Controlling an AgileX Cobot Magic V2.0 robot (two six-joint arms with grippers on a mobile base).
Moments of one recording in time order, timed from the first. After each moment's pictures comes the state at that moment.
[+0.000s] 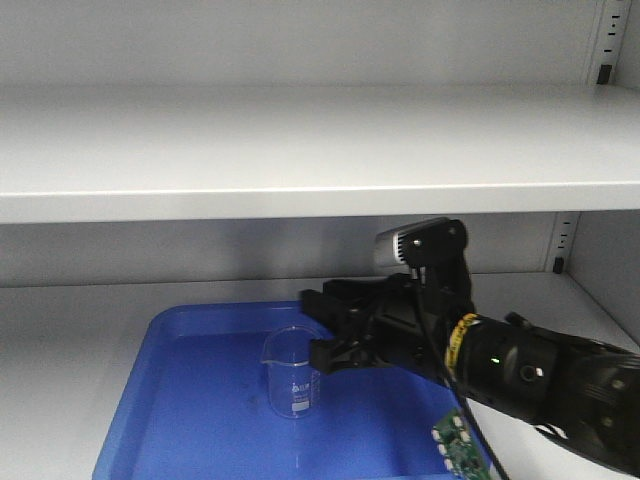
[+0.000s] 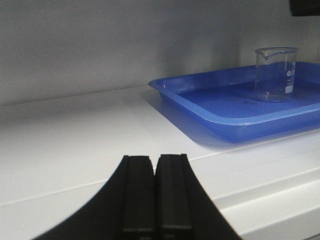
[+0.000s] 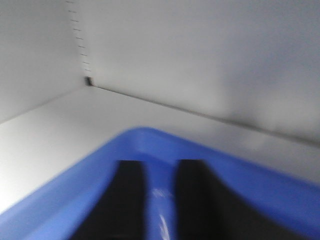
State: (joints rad) left arm -0.26 -0.01 0.03 -0.03 0.01 0.09; right arm 0.46 1.52 -1.03 -0.92 -0.39 0.94
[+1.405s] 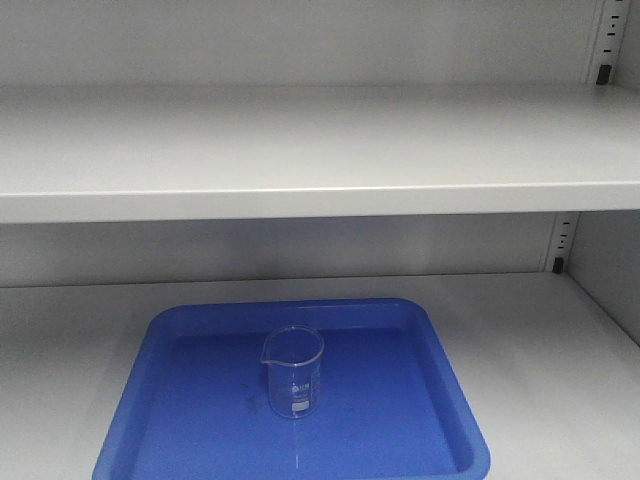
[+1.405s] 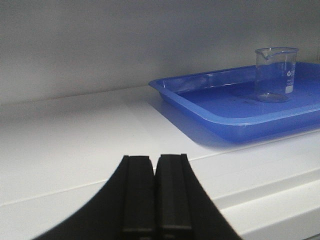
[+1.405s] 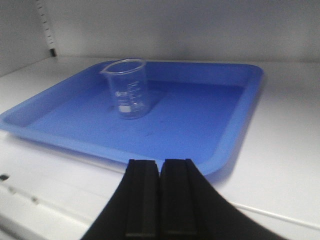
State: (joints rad) left arm -0.26 -0.01 0.03 -0.03 0.01 0.09; right arm 0.46 0.63 -0.30 -0.80 -0.13 0.89
